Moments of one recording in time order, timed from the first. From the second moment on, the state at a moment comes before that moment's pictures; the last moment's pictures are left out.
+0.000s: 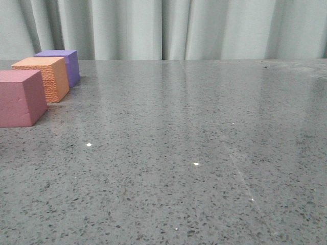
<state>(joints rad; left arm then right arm) -0.41 0.73 -0.97 0.53 0.79 -0.63 0.10 -0.01 0.03 -0.03 0.14 0.14</state>
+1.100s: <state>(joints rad) -0.03 0.00 -0.01 0.21 0.19 -0.23 0.10 -0.01 0.03 -0.03 0.14 0.14</state>
